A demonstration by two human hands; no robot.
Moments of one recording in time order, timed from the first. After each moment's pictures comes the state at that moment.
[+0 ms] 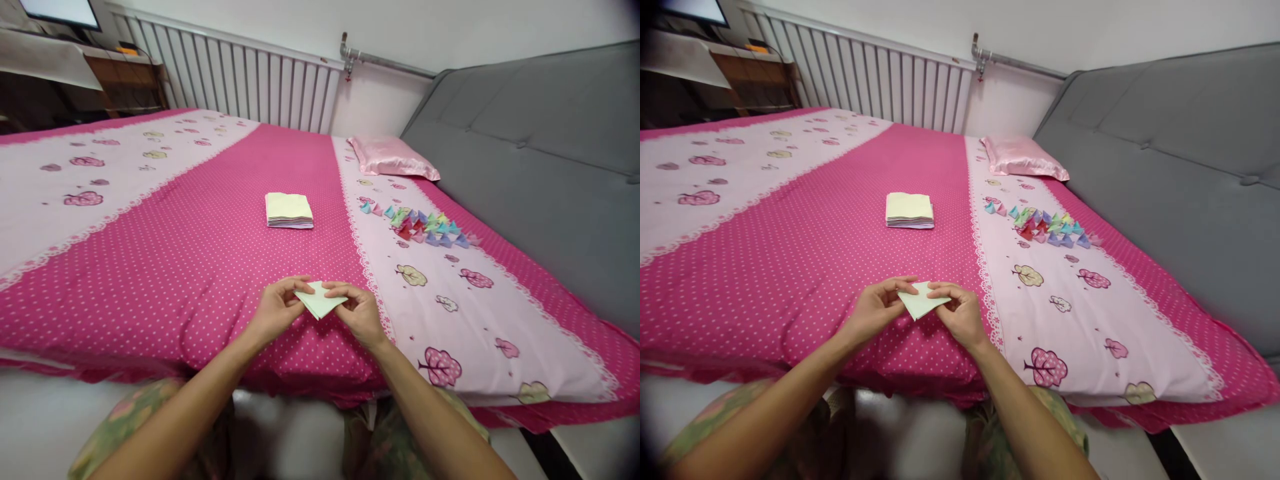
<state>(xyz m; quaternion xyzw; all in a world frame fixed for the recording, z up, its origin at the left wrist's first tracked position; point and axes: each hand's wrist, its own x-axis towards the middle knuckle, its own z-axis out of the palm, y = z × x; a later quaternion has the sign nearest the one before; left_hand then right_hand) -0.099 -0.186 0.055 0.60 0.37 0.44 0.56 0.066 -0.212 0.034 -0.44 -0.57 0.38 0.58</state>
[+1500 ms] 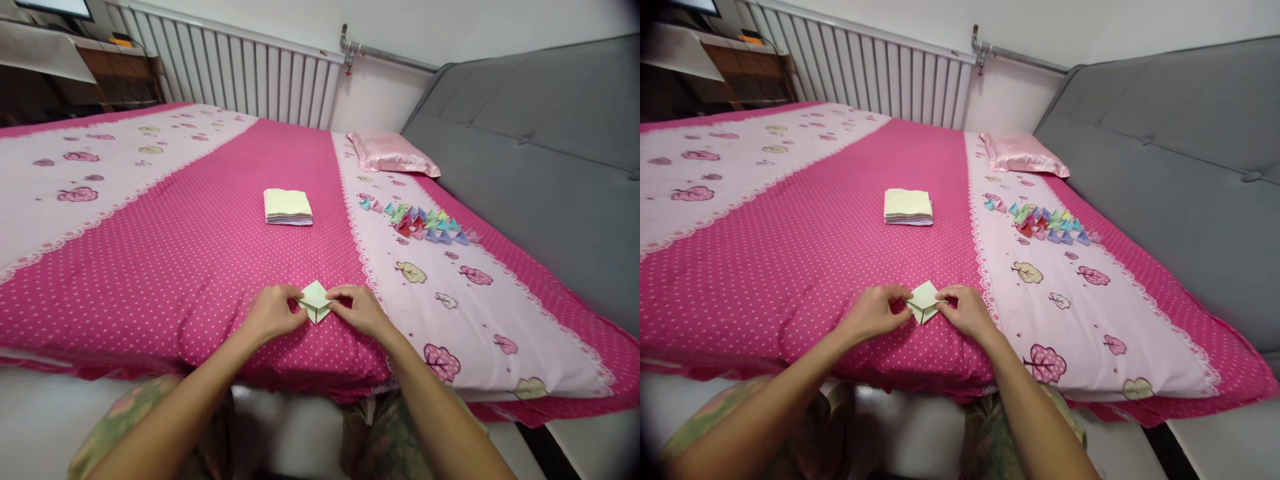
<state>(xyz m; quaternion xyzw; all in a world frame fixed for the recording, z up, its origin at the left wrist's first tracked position) -0.109 -0.184 0.057 0.82 0.50 0.18 0.21 0.092 -0.207 0.040 -0.56 -0.72 0.25 0.32</state>
